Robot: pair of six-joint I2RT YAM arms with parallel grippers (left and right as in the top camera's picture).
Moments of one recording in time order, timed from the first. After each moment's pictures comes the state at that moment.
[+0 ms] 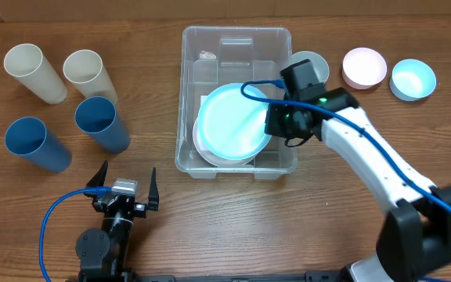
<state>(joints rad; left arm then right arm) 0.03 0.02 0.01 -0.06 0.14 0.16 0.38 1.72 1.32 -0.82 -0.17 0.52</state>
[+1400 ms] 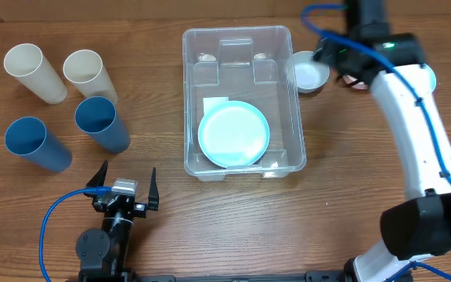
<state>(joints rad) 0.03 0.01 0.01 -0.06 0.14 0.16 0.09 1.80 1.83 -0.96 0.13 0.53</state>
